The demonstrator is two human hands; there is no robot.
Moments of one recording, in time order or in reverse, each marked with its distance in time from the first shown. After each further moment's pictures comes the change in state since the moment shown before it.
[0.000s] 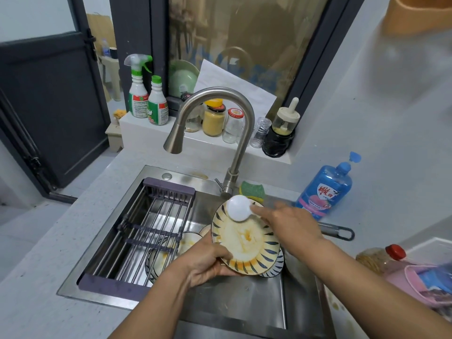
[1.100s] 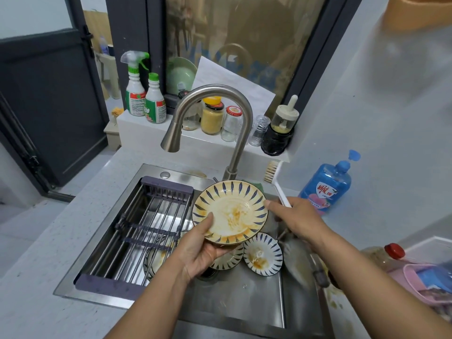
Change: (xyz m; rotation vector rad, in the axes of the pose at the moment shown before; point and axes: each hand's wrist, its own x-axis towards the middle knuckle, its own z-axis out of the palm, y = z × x) left_hand -0.002 0.022 0.005 -0.424 0.154 0.051; right_hand 0.002 0.015 -0.006 1.245 0.083 0.531
